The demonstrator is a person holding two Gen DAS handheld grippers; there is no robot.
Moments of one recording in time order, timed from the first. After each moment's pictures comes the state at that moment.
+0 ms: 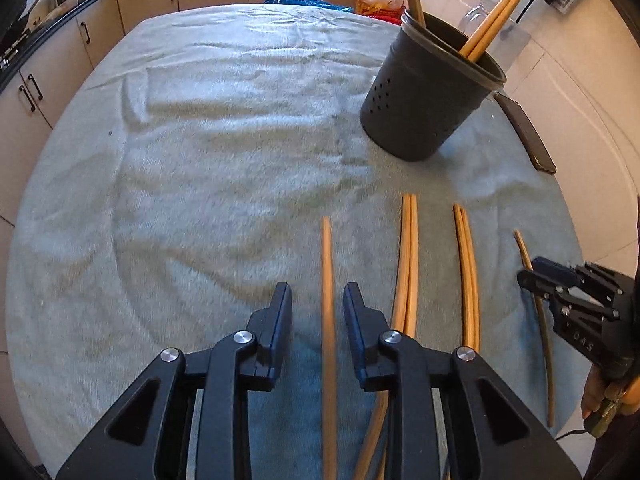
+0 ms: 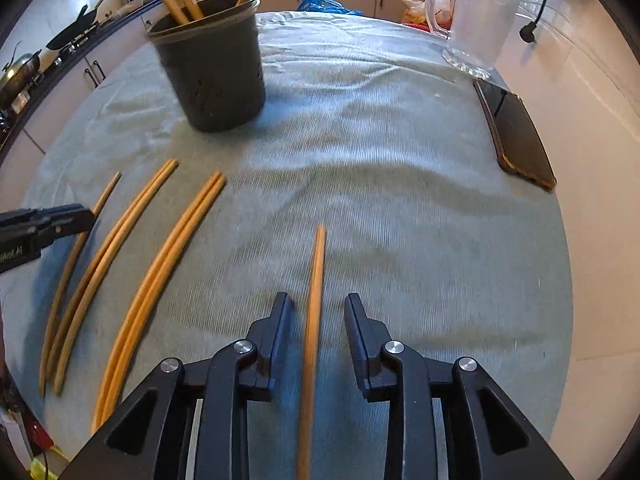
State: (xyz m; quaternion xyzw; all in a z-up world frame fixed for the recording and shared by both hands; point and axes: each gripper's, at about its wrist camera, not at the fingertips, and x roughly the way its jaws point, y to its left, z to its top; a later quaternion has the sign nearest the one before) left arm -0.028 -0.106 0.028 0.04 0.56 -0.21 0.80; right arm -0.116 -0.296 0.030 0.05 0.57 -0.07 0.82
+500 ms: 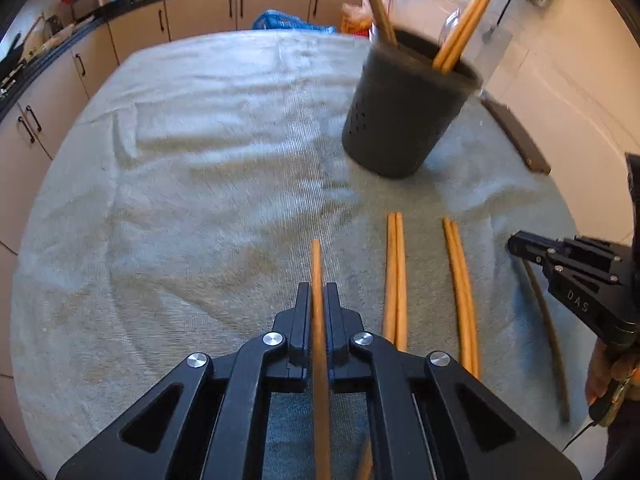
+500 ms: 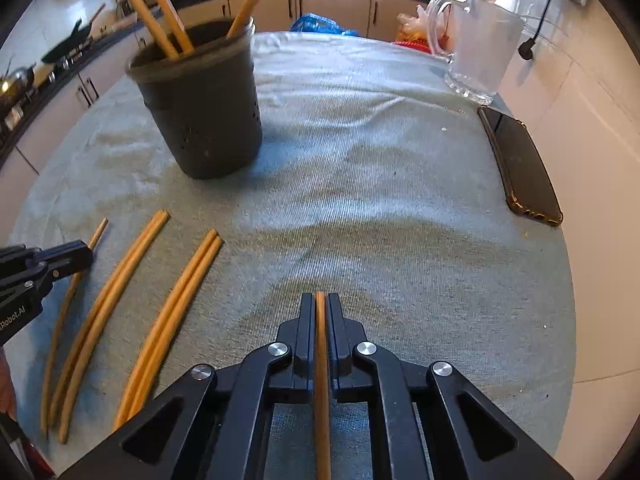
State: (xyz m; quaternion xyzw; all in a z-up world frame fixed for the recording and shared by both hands) left arm -0.034 -0.115 0.038 0.06 0.50 -0.23 0.83; right arm -0.095 -0.296 0.033 0.06 0.53 -0.08 0.84
